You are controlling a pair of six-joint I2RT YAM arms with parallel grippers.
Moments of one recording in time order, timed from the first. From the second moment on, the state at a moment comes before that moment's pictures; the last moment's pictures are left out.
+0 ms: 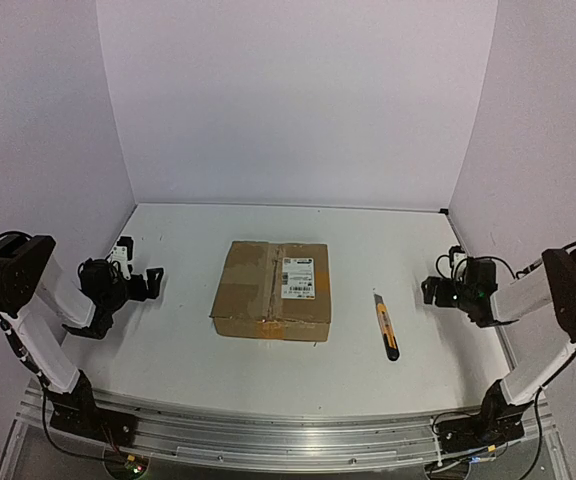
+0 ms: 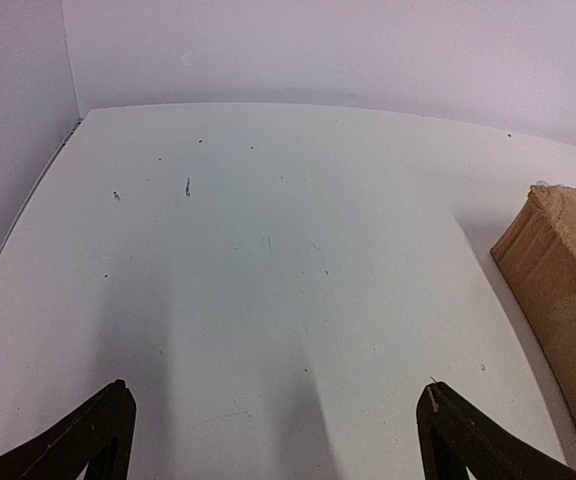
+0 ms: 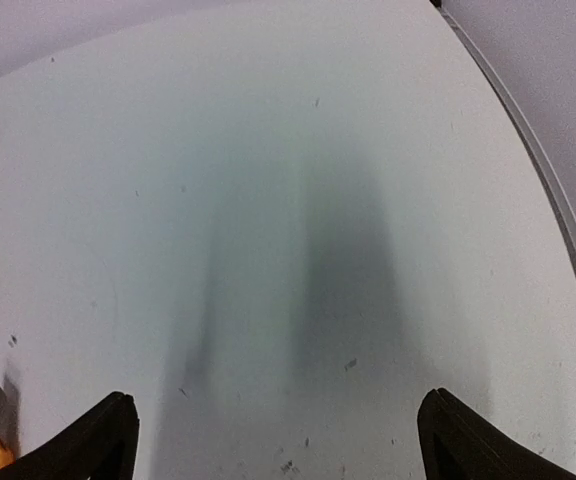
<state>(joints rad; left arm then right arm) -0.07 1.68 0.32 1.07 0.16 -0.05 0.02 1.60 0.43 0.55 -0.04 0.10</state>
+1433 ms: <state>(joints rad) -0.18 1.48 0.99 0.27 0.52 -0.27 0.60 1.59 0.80 -0.44 0.14 0.46</state>
